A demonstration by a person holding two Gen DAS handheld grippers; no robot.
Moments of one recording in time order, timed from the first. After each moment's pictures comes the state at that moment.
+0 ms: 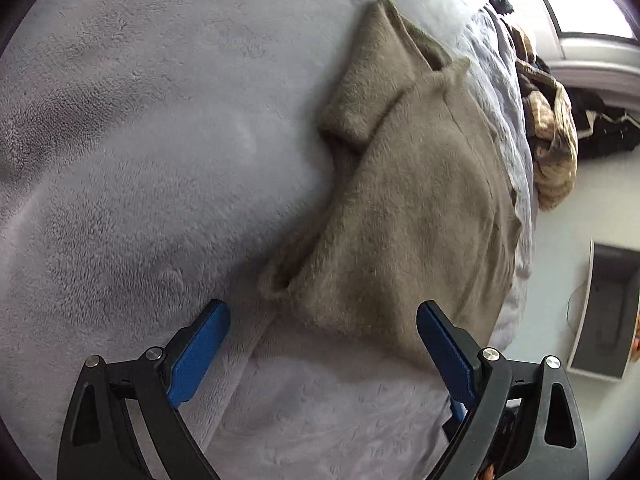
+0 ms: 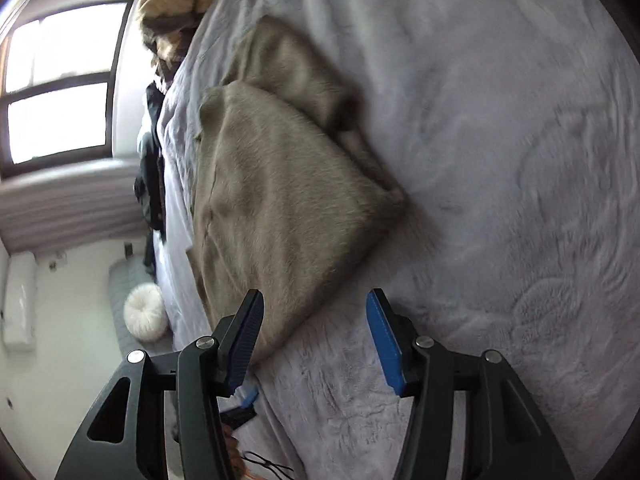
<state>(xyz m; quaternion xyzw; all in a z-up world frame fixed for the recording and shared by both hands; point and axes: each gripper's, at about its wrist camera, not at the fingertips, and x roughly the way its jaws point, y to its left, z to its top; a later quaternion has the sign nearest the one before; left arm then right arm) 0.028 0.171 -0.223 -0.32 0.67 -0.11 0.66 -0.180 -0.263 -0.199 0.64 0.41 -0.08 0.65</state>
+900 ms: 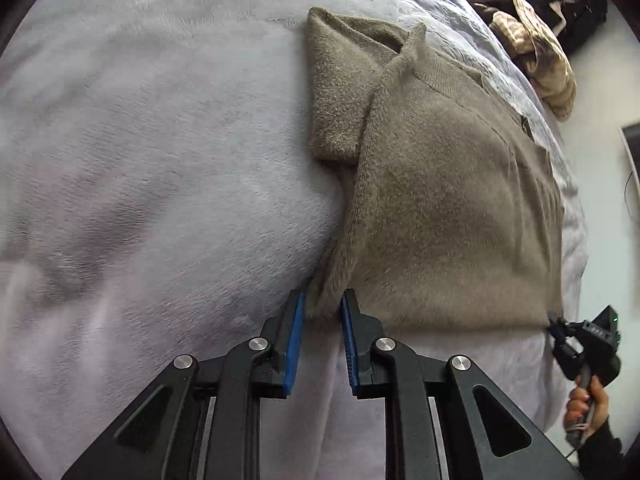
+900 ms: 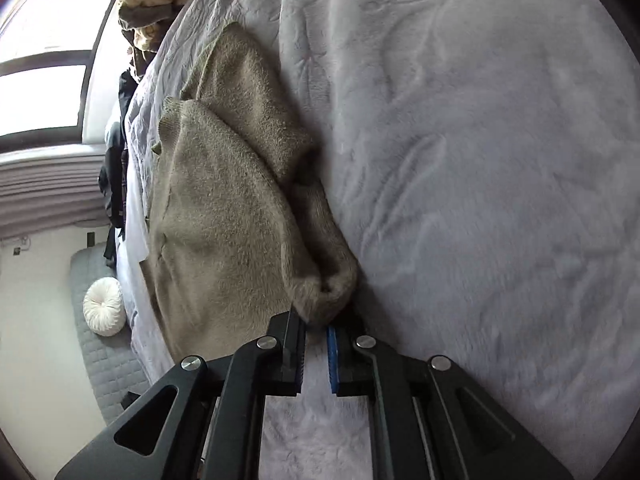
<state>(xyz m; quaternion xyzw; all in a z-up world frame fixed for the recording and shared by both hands) 0.034 0.158 -0.198 -0.10 0.66 -0.17 0.73 -0.145 -0.292 -0.212 0.57 0.48 -0.11 0.66</state>
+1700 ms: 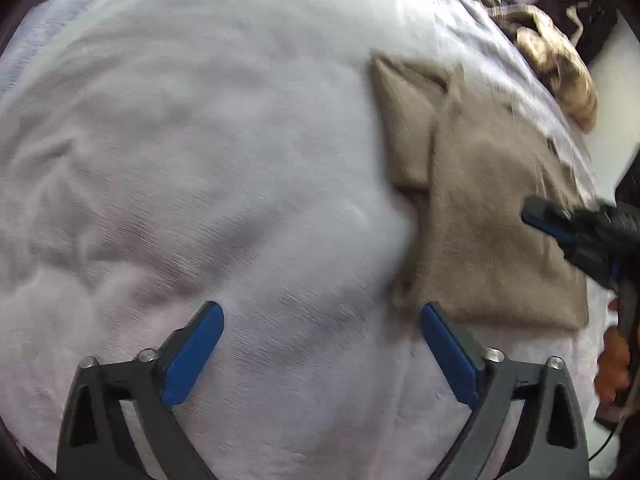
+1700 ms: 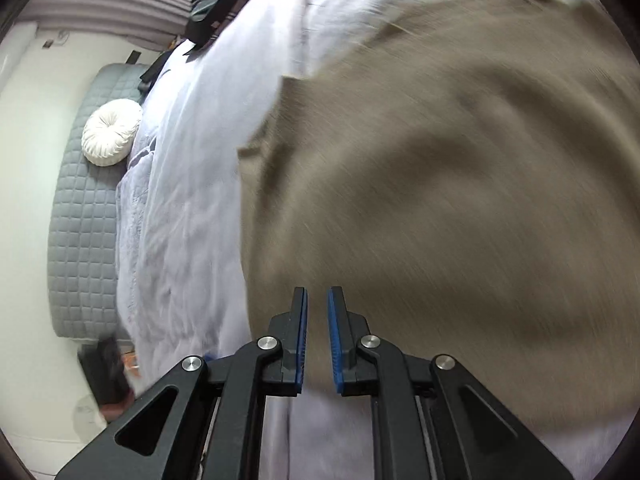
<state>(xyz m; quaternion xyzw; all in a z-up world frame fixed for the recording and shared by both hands) 0.023 0.213 -0.173 -0.07 0.62 -0.10 0.77 0.075 -0.057 -0.160 0.35 0.57 0.10 0.73</state>
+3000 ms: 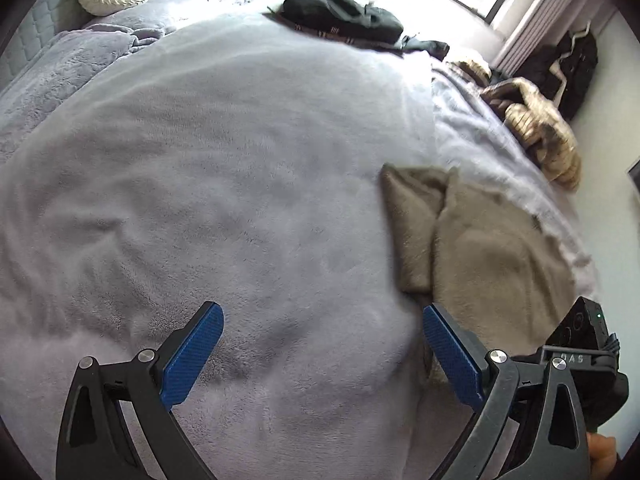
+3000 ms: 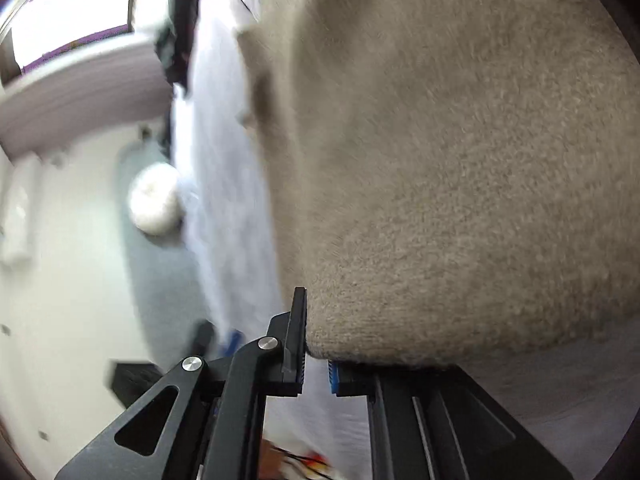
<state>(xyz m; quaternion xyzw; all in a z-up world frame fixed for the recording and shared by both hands) 0.040 0.245 -0.140 -0.09 0.52 -0.09 0.84 0.008 -0.013 -0.232 0.57 0.54 0.11 0.61</state>
